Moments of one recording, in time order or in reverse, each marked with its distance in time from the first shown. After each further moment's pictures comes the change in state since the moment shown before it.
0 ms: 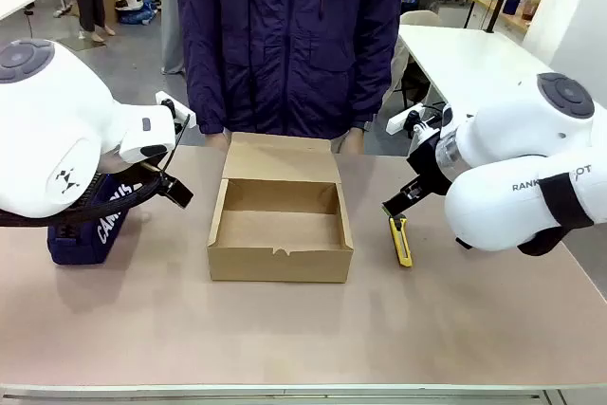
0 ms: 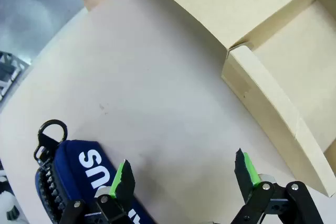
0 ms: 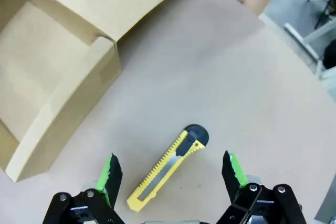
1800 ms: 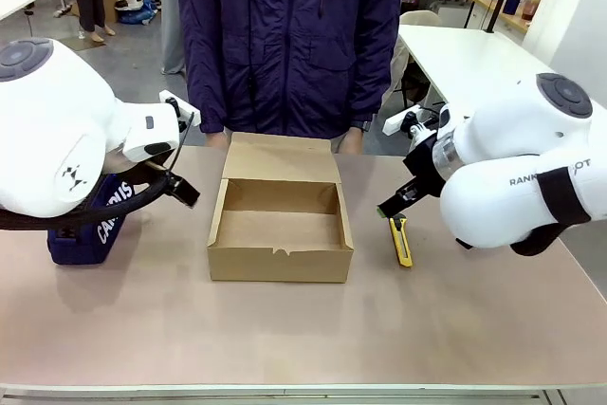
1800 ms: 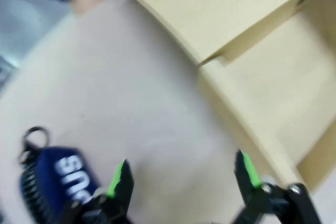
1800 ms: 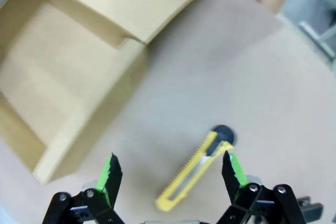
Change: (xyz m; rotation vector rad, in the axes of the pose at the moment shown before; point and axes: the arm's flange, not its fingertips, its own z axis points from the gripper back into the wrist) left arm 0.010 -0.019 0.012 -0.109 -0.053 0.037; right arm 0.003 0.018 0.005 0.101 -0.004 -0.042
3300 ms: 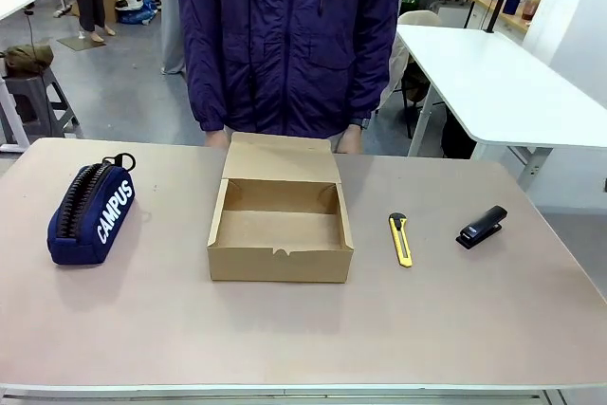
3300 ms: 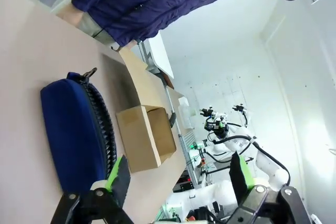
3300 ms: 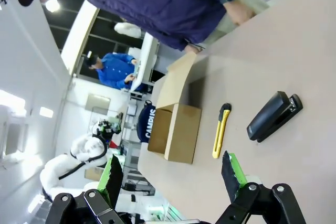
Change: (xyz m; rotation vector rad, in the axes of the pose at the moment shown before) left arm -0.221 0.285 0.132 -0.926 -0.534 0.834; right arm -0.249 -0.282 0.167 0.773 -0.506 -0.943
